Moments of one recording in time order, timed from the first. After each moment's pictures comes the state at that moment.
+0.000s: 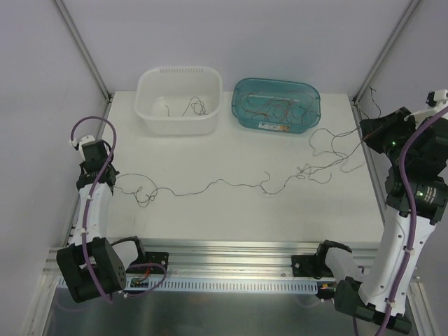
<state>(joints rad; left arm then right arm) 0.30 1.06 0.74 -0.42 -0.32 -0.23 -0.27 0.92 1.53 -0.85 -0.23 0.49</state>
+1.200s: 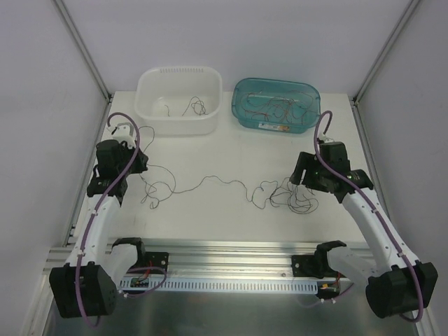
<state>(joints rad) 0.10 0.92 0.69 -0.25 0.20 -0.14 0.23 0.98 0.87 -0.77 -0.03 0.42</state>
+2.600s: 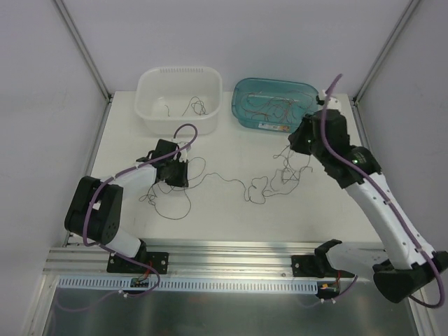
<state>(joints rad) -0.31 1.52 0.78 -0.29 0.22 -0.16 0.50 1.15 1.24 -0.73 0.28 0.58</state>
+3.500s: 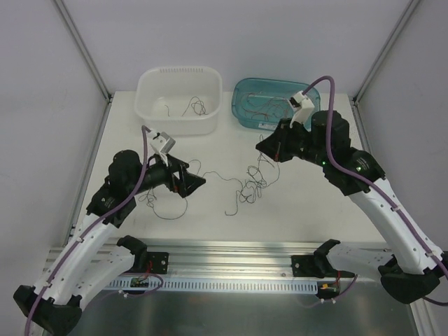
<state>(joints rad) -0.40 0.73 0.76 -0.30 0.50 -0.24 0.62 1.09 1.40 -0.66 -0.22 0.46</state>
